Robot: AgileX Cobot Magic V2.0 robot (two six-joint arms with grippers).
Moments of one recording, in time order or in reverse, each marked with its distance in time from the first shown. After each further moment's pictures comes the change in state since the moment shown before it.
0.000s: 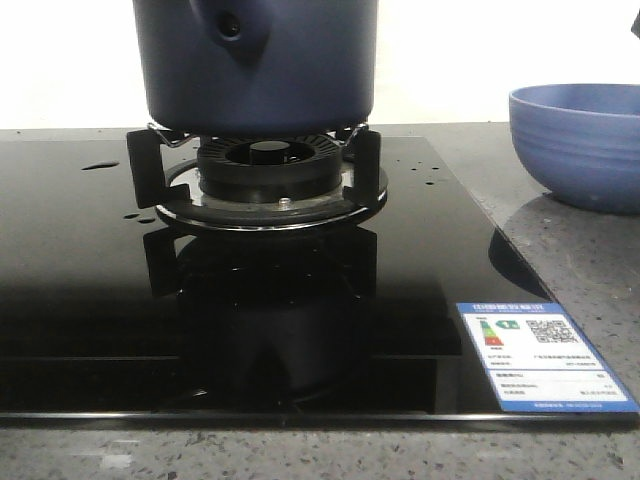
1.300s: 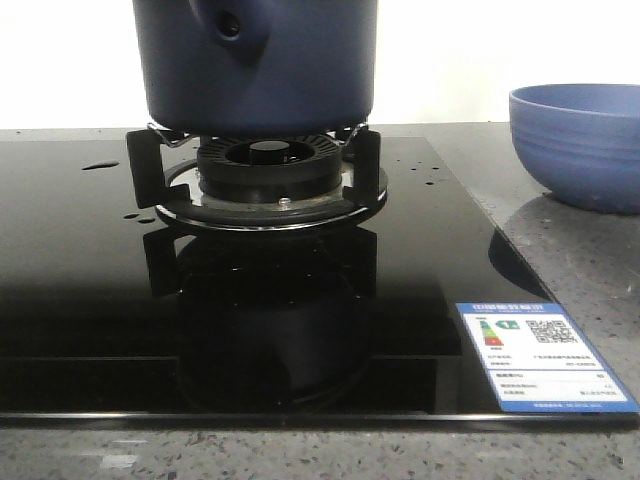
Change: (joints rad) left arm -0.083 0.202 0.000 0.004 0.022 0.000; right arm -0.004 -0.324 -0.105 0.077 0.093 0.000
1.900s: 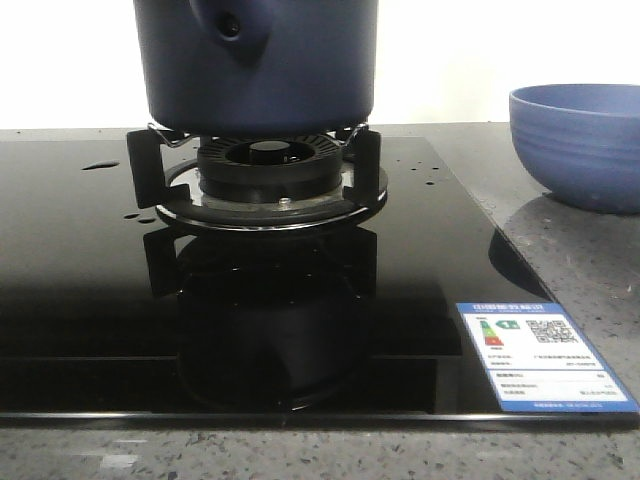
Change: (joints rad) left arm 0.000 0.016 0.000 -0.003 -0.022 0.000; right arm 0.000 0.000 0.000 0.001 0.000 0.000
